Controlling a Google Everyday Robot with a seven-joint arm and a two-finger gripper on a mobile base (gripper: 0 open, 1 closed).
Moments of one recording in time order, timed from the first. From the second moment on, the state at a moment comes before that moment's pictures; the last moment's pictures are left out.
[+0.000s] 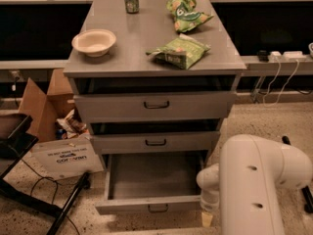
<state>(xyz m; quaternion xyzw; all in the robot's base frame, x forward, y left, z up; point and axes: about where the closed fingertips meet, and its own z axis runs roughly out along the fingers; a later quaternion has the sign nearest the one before) 0.433 -0.248 0.183 0.55 -0.82 -0.06 0.13</state>
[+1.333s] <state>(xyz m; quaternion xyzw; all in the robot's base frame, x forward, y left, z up) 0.380 -0.258 0.211 0.48 -0.86 -0.08 0.14</state>
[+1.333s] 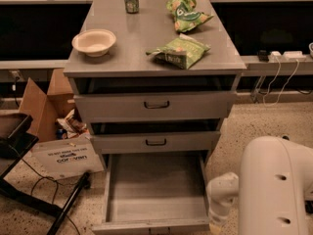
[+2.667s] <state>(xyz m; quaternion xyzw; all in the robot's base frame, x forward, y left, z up) 0.350 -0.195 0.289 0.54 -0.83 -0.04 0.13</state>
